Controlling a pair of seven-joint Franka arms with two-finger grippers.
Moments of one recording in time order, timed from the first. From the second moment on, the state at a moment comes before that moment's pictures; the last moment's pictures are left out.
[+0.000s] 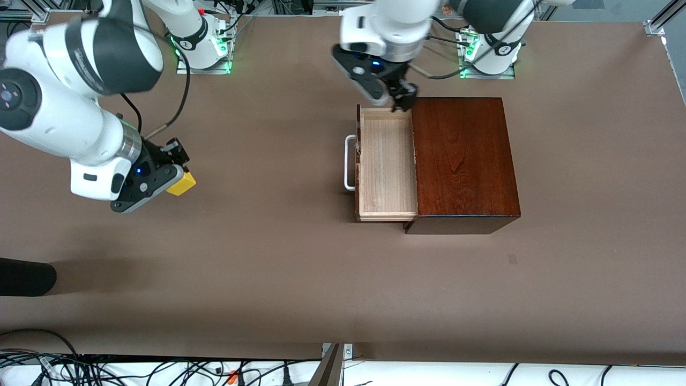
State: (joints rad) left arm -0.52 0.29 -0.29 -1.34 -0.03 1.57 0.13; right arm 0.44 0.31 -0.25 -1.47 0.12 1.69 -0.41
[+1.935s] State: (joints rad) left arm -0.71 0.73 -0.28 -1.27 0.32 1.78 0.67; right arm 0.27 0.48 -0.18 -1.96 0.10 2.35 -0.11
